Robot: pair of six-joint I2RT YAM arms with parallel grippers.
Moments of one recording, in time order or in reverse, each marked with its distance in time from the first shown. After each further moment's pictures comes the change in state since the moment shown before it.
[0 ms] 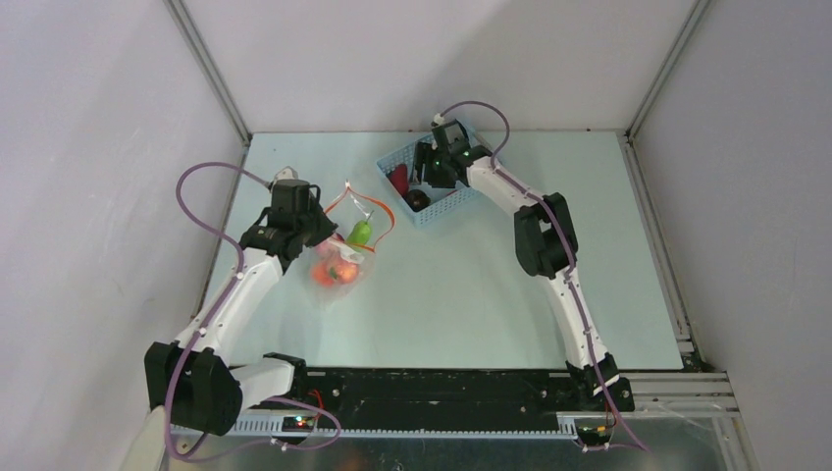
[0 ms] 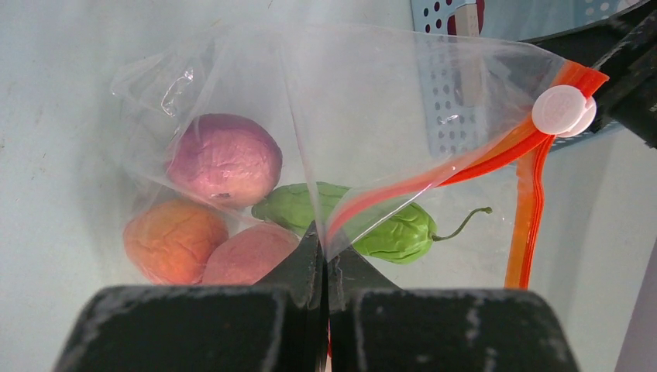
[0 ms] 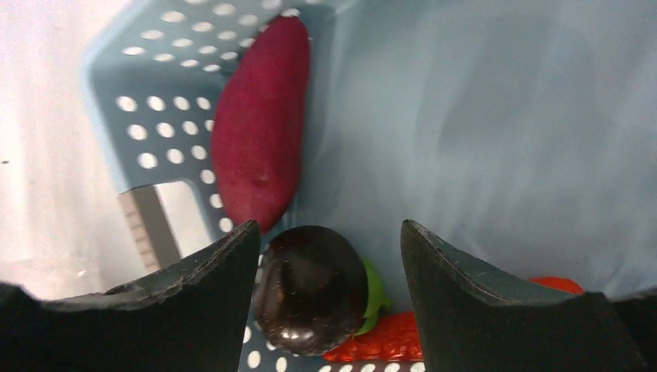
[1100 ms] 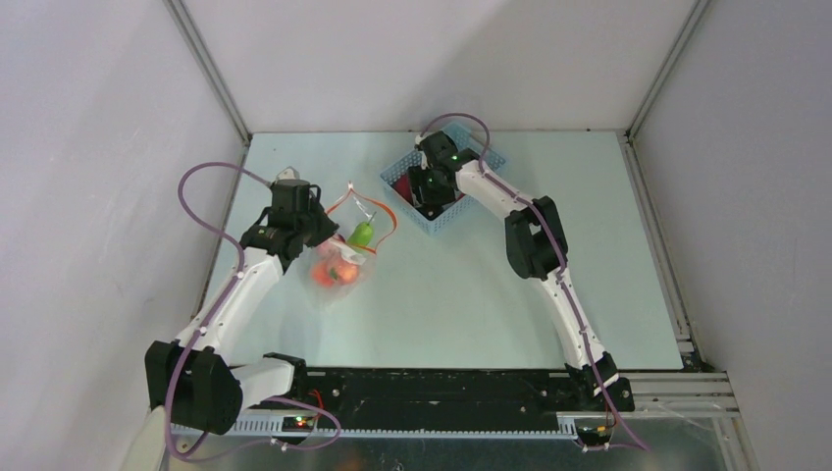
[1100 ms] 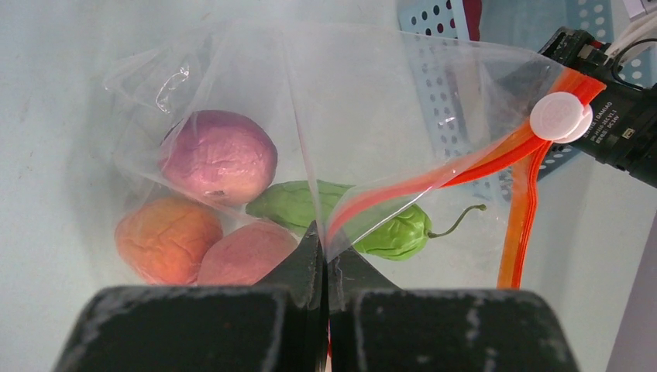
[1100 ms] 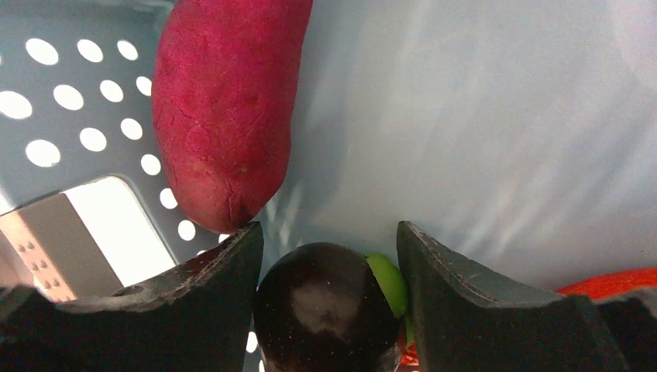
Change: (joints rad) left arm 0.000 0.005 0.000 0.001 0.016 -0.001; right arm 0.049 0.073 0.088 -0.277 0.015 -0.218
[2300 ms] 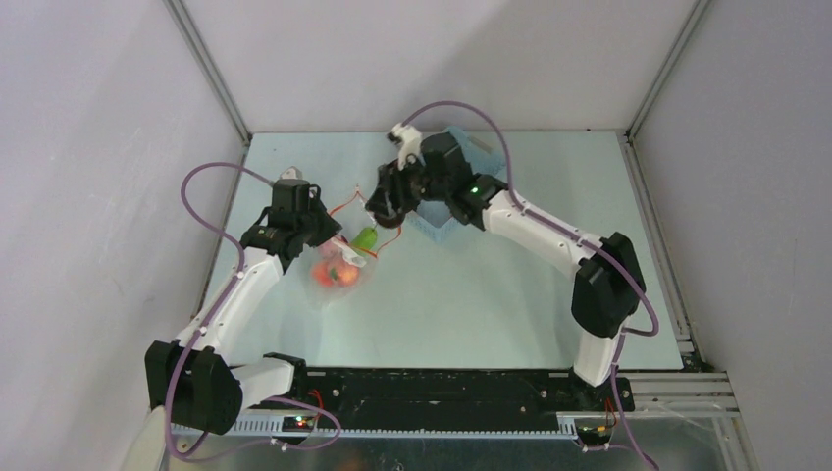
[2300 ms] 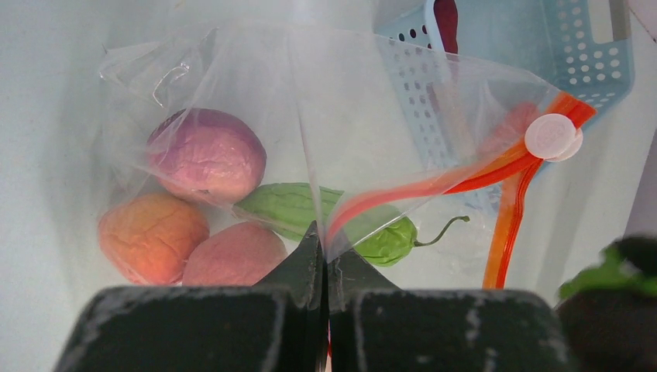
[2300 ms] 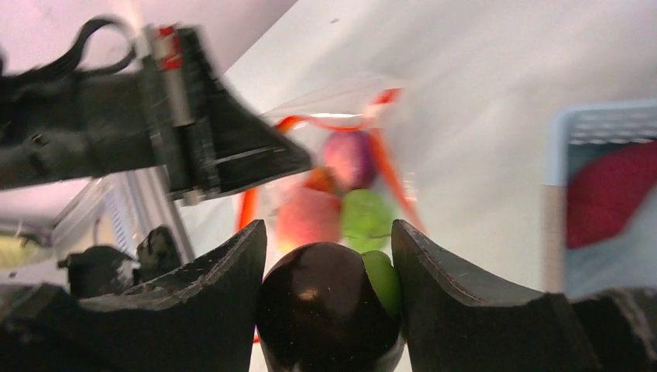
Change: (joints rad) left arm 0.000 0.000 0.000 0.007 0.060 -0.002; right arm 0.166 -0.708 -0.654 0.569 -0.244 0.018
